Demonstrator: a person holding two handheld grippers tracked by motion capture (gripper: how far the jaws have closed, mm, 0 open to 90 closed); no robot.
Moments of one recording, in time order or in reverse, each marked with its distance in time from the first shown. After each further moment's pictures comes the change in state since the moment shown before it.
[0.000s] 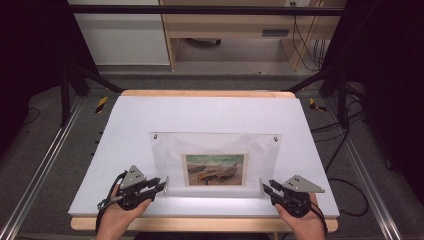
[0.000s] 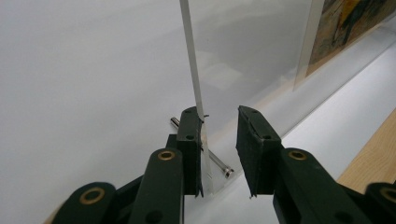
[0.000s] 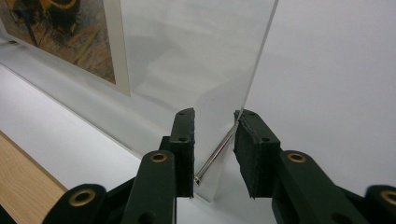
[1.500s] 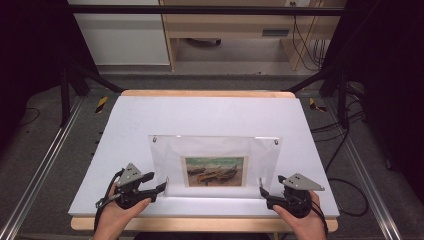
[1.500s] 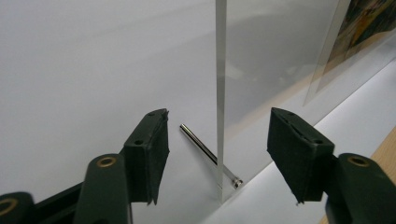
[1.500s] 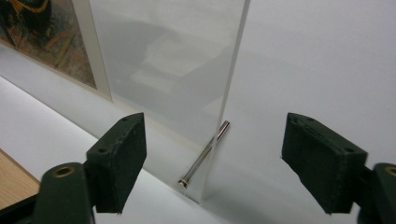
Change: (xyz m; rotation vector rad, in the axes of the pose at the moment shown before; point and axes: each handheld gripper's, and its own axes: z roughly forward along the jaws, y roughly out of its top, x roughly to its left) left arm 0.007 0.002 -0.001 -0.030 0.001 -0.026; right arm -0.004 0.002 0.002 0.018 -0.028 0.019
